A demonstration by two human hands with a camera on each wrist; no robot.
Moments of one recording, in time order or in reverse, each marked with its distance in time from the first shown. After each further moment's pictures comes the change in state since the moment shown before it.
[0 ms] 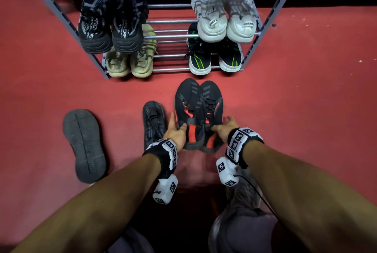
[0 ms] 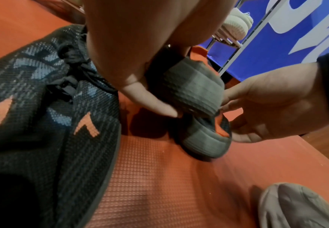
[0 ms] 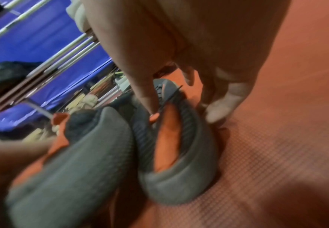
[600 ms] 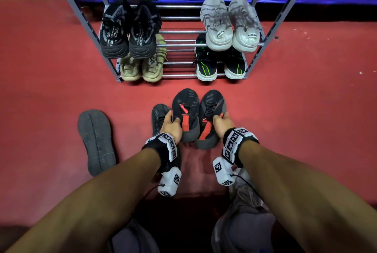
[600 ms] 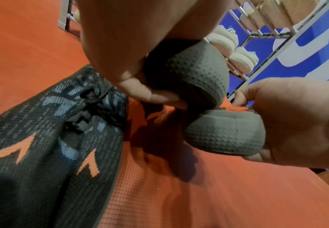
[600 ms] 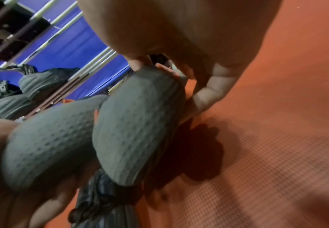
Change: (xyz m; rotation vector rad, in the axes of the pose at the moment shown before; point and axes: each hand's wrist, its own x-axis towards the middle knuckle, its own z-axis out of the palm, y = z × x) left_hand 0.006 0.016 -0.031 -0.177 0.158 0.039; right_hand -0.025 -0.029 0.019 -0.012 0.017 -0.046
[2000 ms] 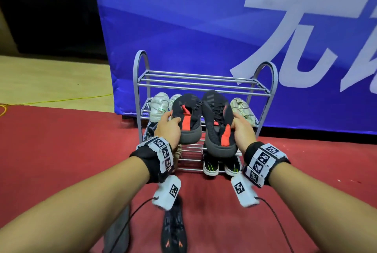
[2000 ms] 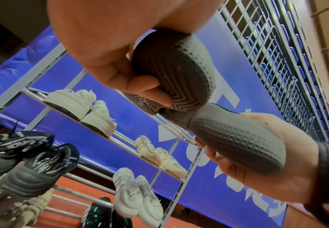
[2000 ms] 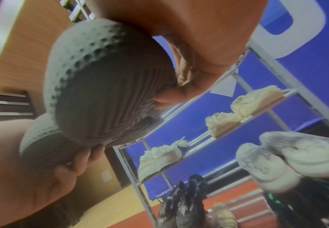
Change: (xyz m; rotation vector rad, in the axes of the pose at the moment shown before) left_hand -0.173 0.293 -0.130 -0.142 0.189 0.592; right_hand -0.221 -0.205 -0.125 0.342 0.018 -0.890
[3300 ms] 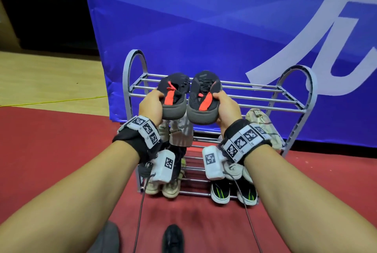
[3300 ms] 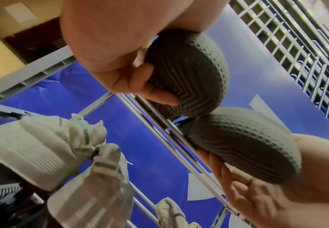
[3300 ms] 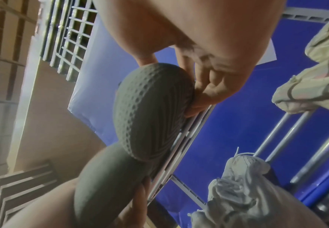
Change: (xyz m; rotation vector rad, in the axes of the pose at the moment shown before) left_hand 0.173 0.027 0.011 -0.184 0.104 -0.071; right_hand 0.172 -0.027 0.101 0.342 0.044 0.170
